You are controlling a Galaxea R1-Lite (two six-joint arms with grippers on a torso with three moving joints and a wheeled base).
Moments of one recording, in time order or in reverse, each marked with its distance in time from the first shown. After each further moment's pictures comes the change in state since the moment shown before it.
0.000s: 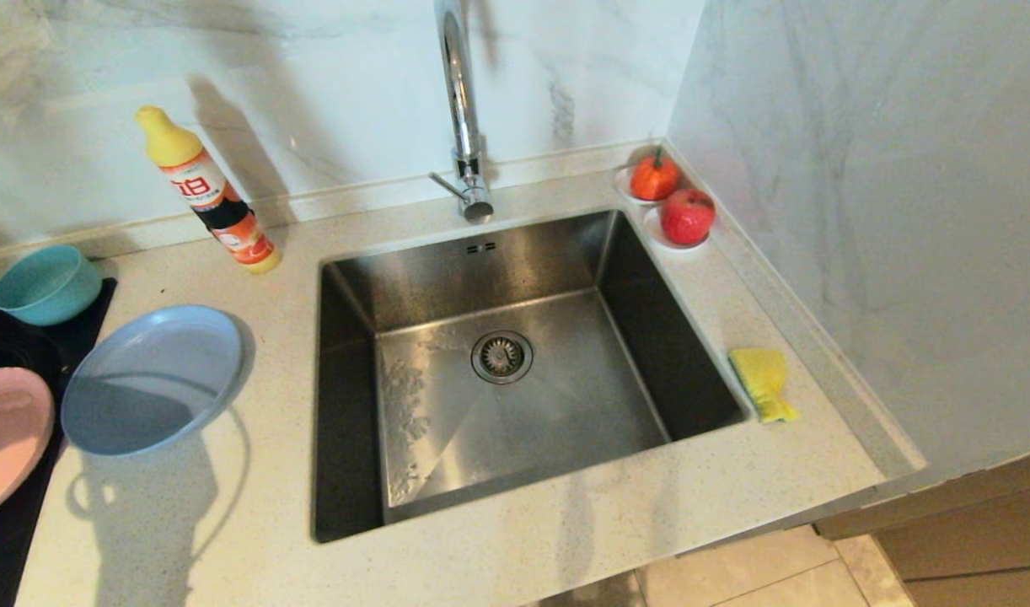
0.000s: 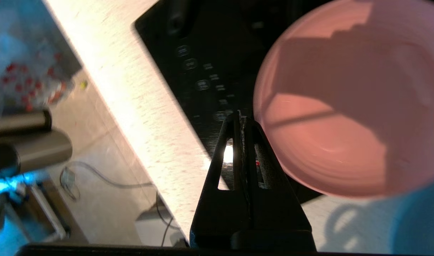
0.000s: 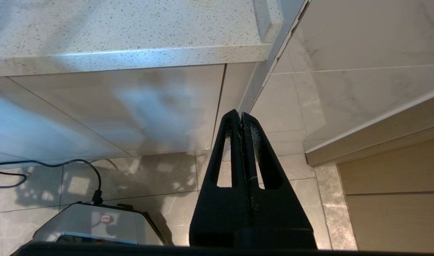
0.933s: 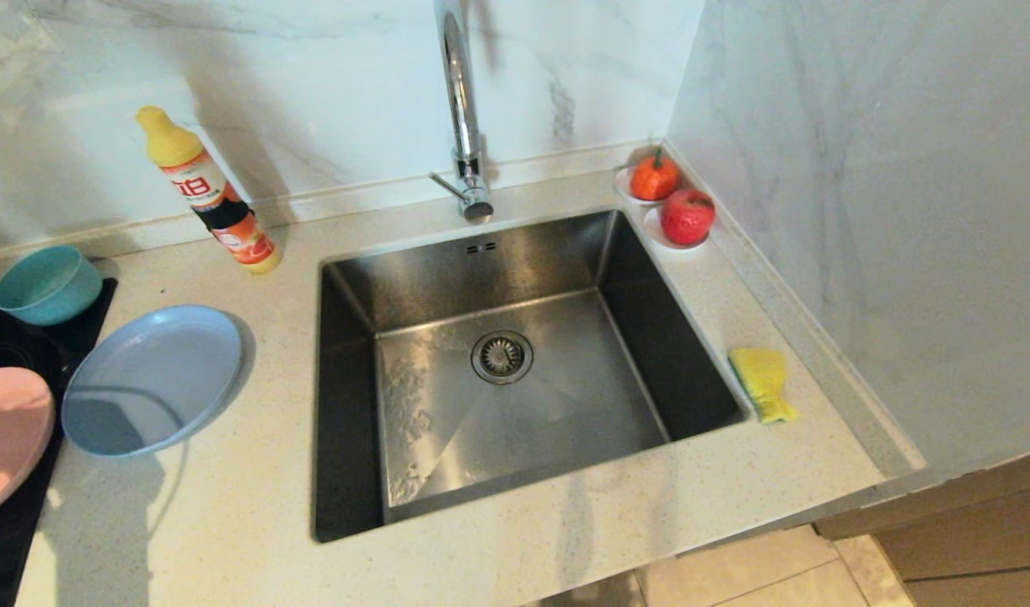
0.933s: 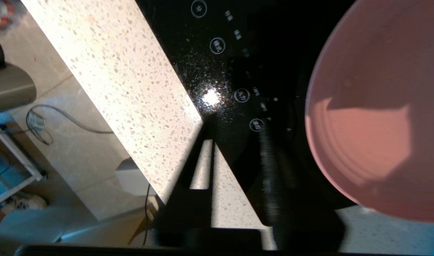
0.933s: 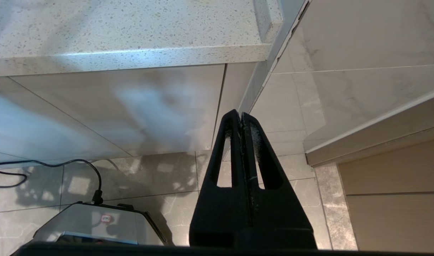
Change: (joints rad) left arm 0.087 0.185 0.063 -0.001 -0.161 0.010; right arm 0.000 0.000 0.000 0.000 -0.001 0.000
